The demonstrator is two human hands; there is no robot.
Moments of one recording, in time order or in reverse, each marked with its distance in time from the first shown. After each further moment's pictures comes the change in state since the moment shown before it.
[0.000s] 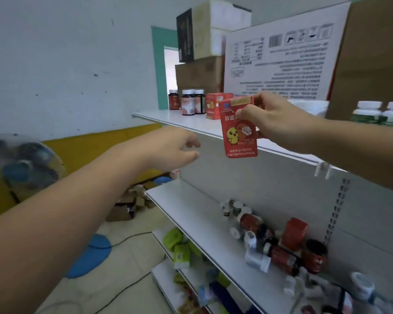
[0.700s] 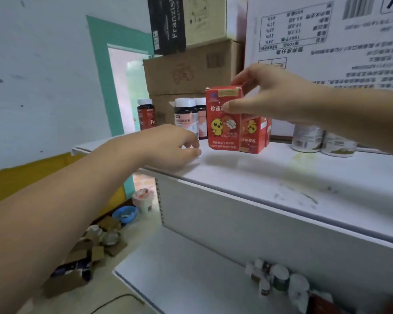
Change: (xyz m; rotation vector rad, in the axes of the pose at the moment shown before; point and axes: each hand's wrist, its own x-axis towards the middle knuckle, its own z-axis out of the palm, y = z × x) left_hand 0.336 -0.247 0.050 0.013 -0.045 0.309; right_hand 0.346 0.045 0.091 -0.429 0.182 0.064
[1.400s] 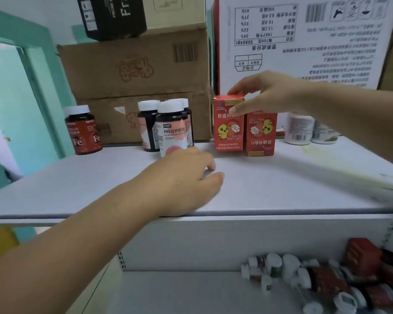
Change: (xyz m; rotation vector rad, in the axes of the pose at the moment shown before) left_hand 0.051 -0.078 0.050 -0.302 0.014 0.487; right_hand 0.076 0.004 0.039 -0.307 0.183 0.395
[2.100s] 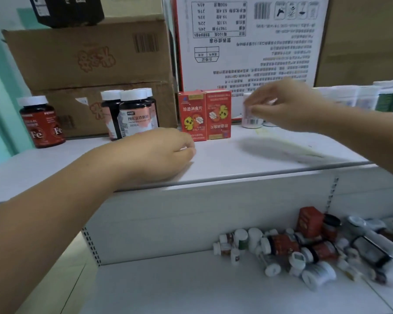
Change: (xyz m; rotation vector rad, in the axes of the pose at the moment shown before) left_hand 0.001 0.032 -0.018 0.100 -0.085 0.089; right_hand -0.108 0.039 -0.017 -0.240 0.207 0.003
